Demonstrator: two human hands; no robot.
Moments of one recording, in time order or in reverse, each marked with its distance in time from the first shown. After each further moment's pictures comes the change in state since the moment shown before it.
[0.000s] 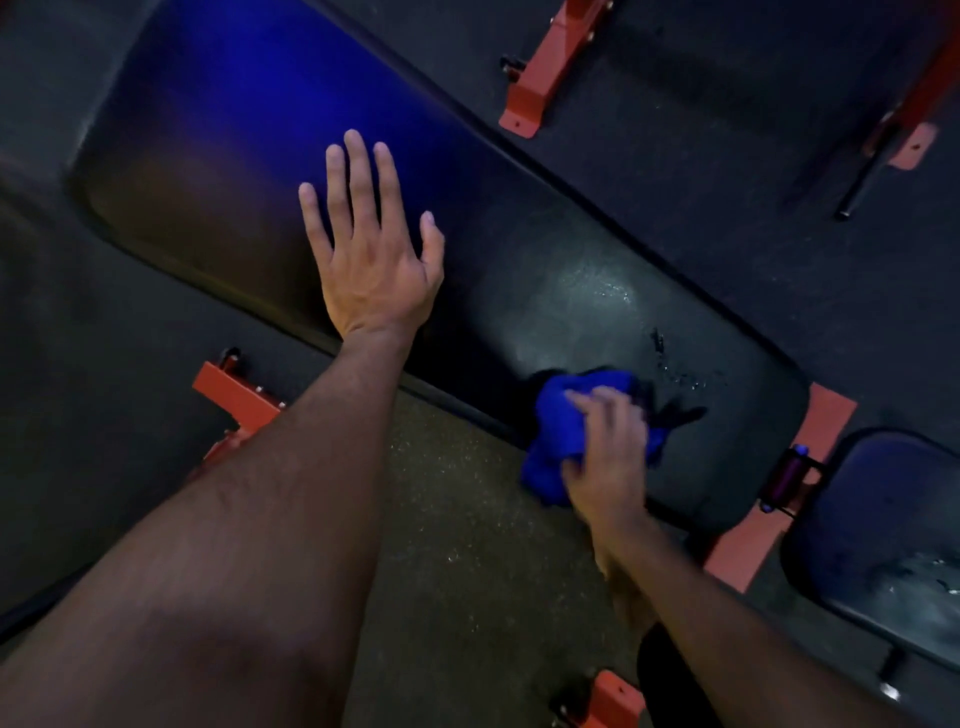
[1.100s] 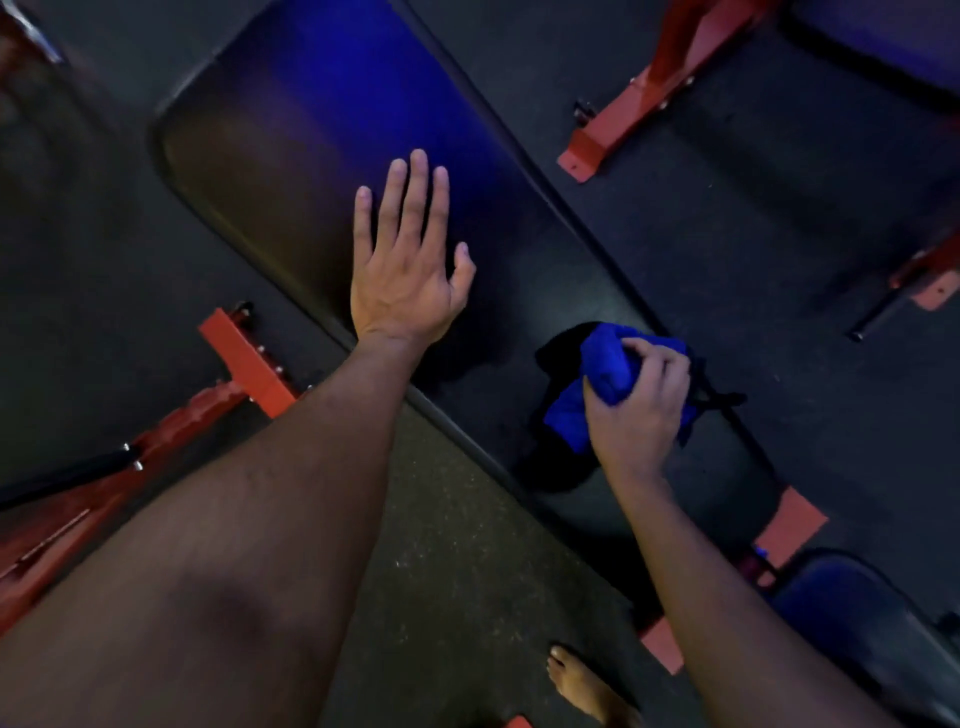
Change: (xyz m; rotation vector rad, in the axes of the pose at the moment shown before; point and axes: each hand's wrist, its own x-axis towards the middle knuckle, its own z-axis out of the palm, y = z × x) left_hand 0.000 -0.003 -0.002 0.002 0.018 0.009; right_hand 0.122 0.009 -0.034 0.172 0.193 0.061
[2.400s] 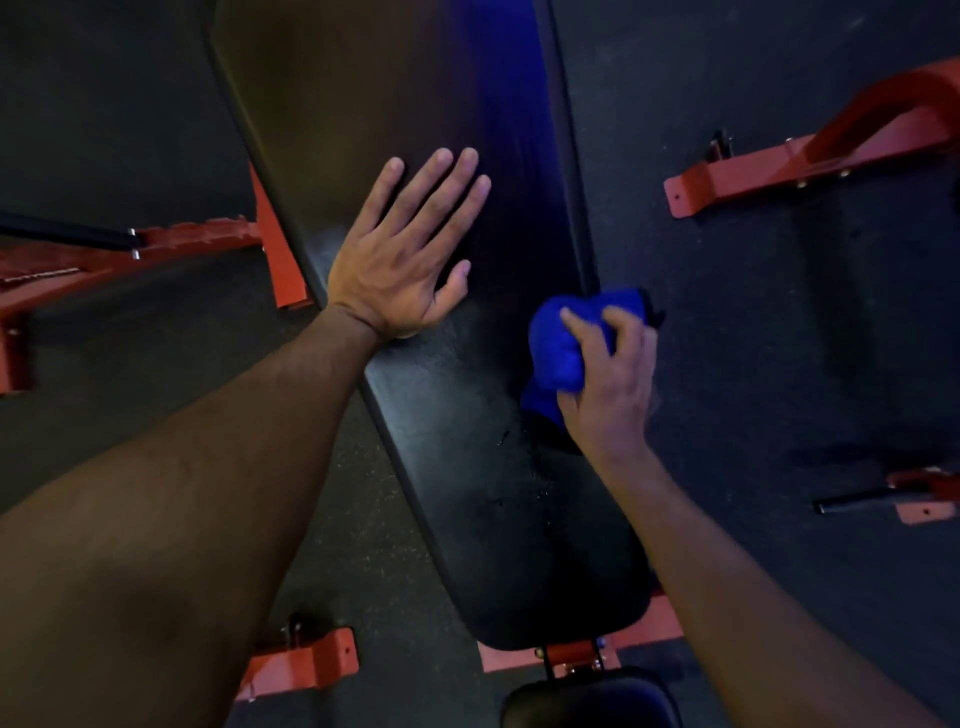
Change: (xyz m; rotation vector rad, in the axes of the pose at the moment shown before) left_hand 0.005 0.000 0.006 0.083 0.014 -0.010; right_hand 0.146 -0.010 0.017 -0.121 -0.532 -0.781
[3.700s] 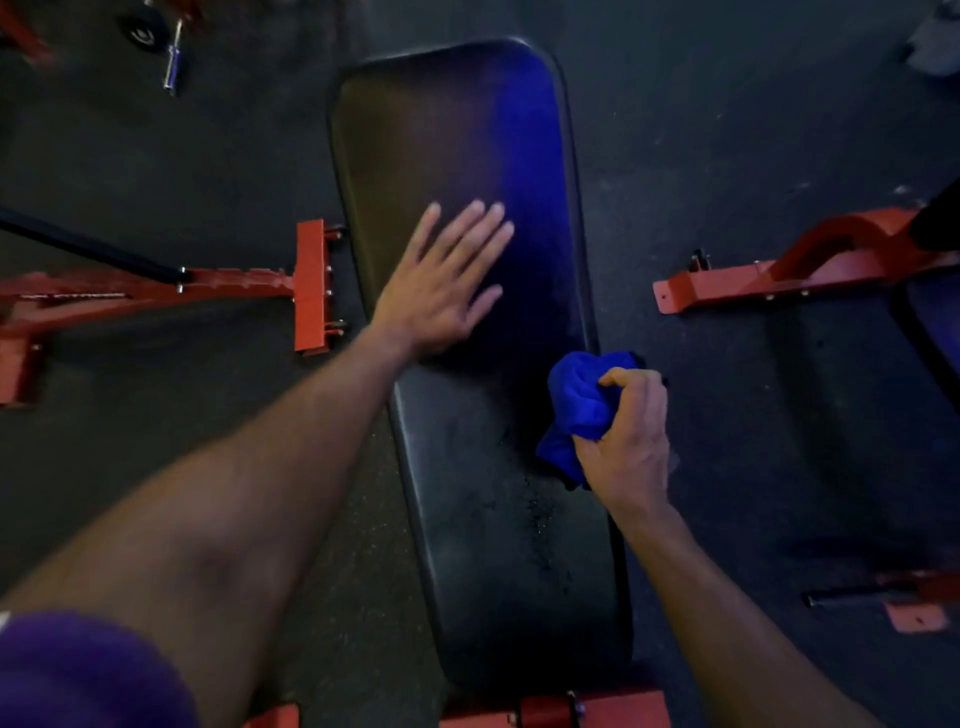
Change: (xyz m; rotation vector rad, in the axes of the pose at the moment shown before) left_hand -0.017 0.035 -0.045 0.012 0.014 -0.129; right_hand -0.049 -0.005 -0.052 0.202 0.064 -0.035
